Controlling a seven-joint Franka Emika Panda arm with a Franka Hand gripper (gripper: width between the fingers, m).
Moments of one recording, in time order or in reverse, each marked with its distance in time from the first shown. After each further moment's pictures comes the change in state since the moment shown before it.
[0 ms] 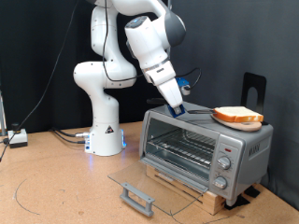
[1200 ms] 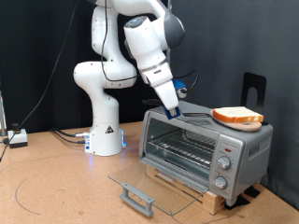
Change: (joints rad) arm -0.030 0.006 0.009 -0.003 -0.051 -0.016 0.021
